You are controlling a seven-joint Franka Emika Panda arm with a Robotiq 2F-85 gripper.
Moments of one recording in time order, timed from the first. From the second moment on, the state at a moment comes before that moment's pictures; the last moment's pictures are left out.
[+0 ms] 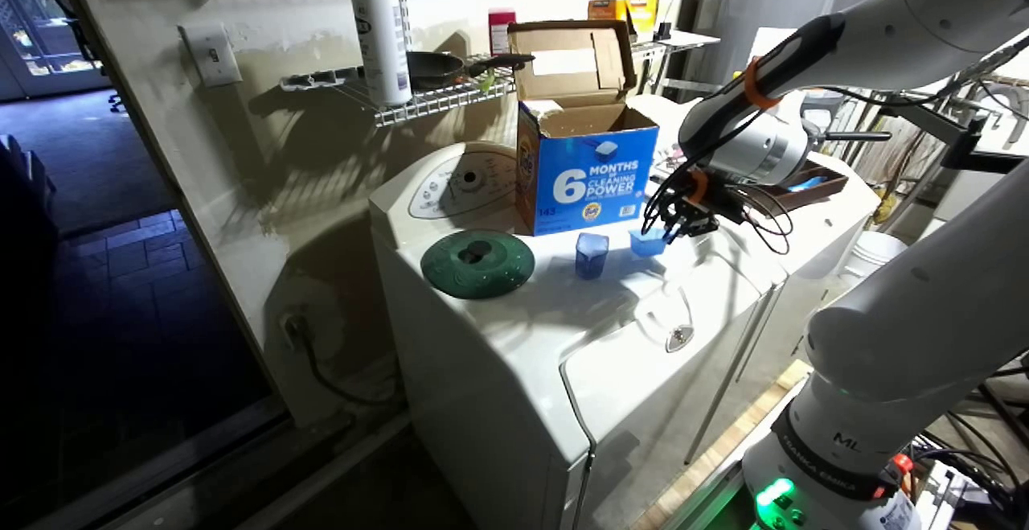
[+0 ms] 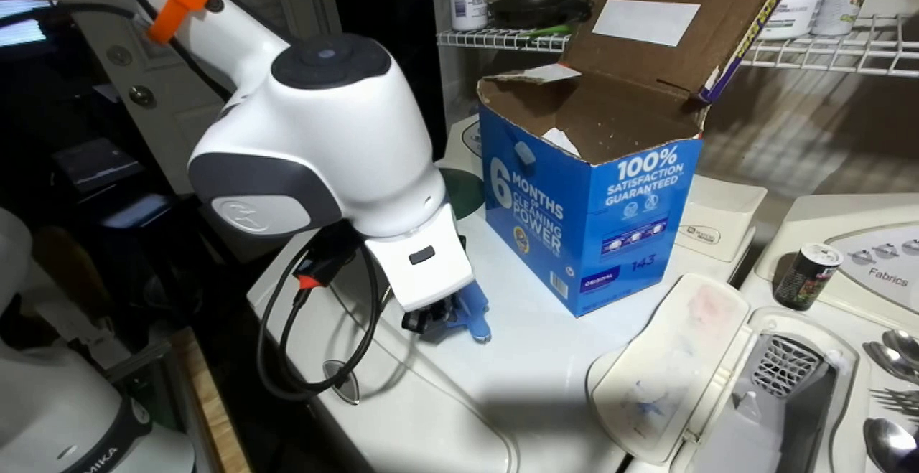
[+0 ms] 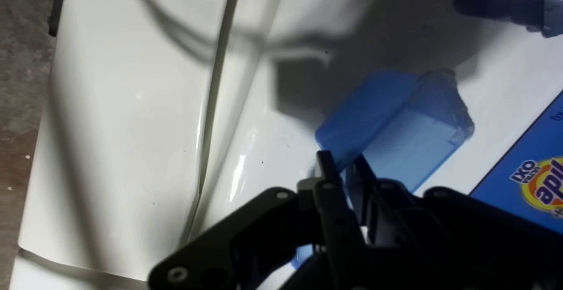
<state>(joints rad) -0.27 -0.23 -0.24 -2.72 0.35 2.67 0.36</state>
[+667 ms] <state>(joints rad) -0.25 -0.23 -0.22 -2.71 0.37 2.70 0.31</state>
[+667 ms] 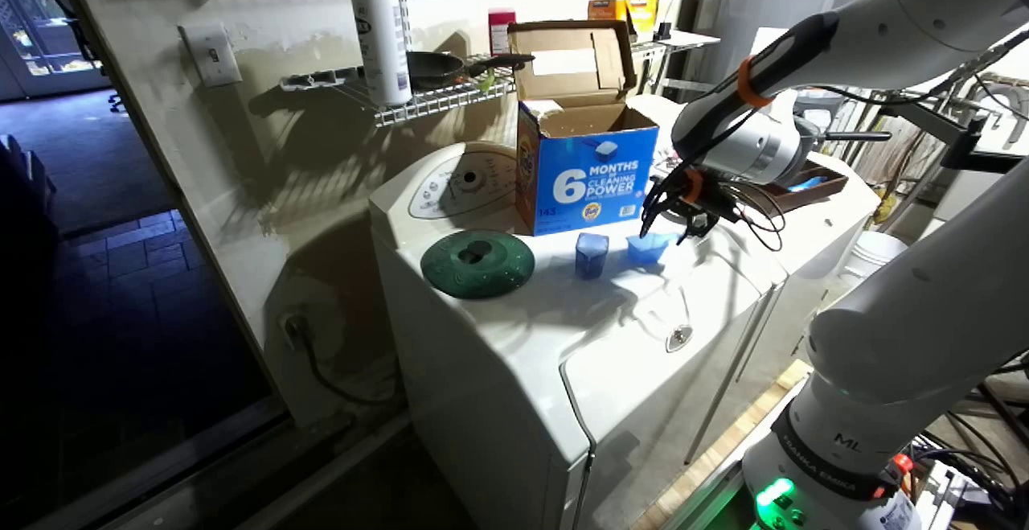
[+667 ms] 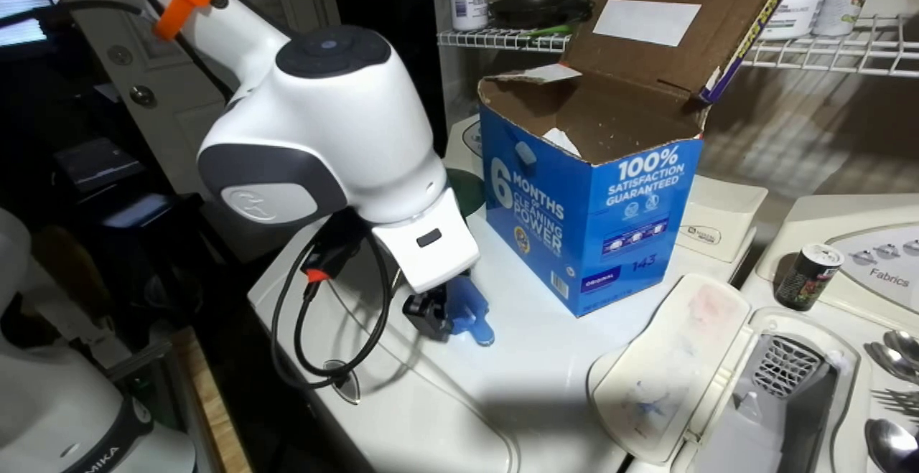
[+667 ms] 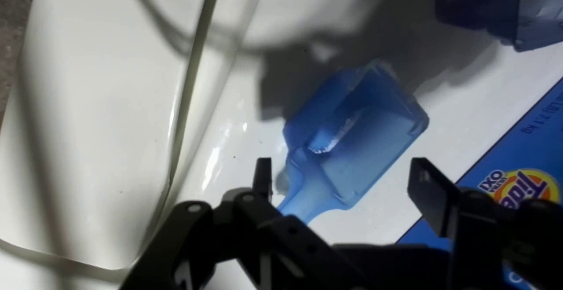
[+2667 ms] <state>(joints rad) -0.21 -0.14 -0.23 -2.52 -0.17 2.50 -0.55</state>
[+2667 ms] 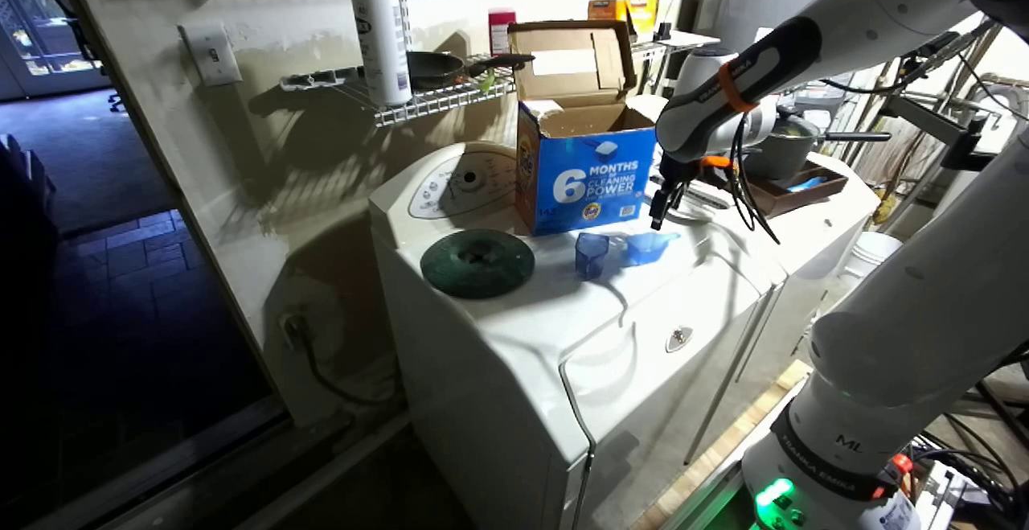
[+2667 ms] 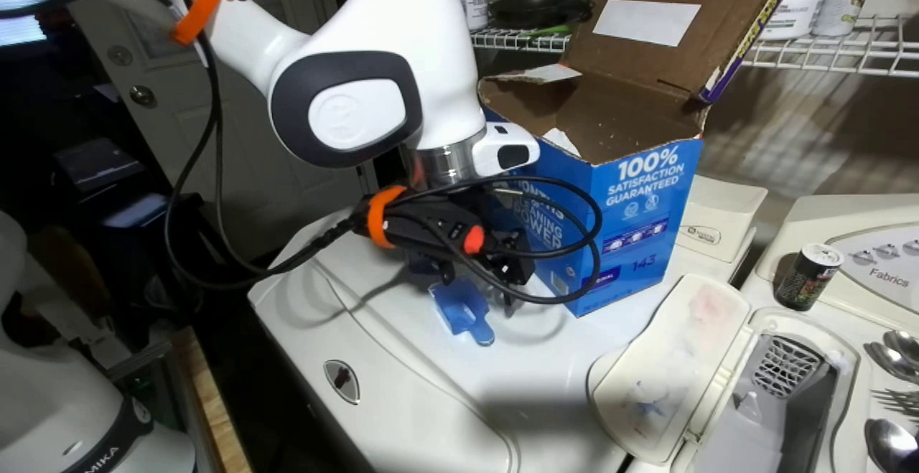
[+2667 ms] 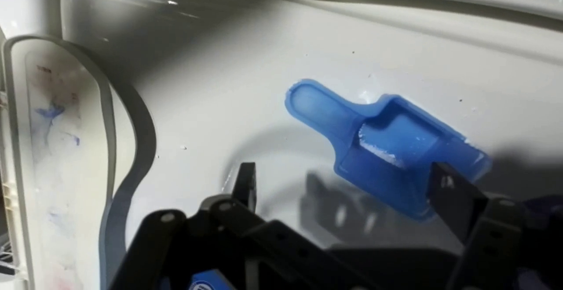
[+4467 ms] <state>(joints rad) -0.18 -0.03 -0.24 -2.50 0.13 2.54 -0.96</state>
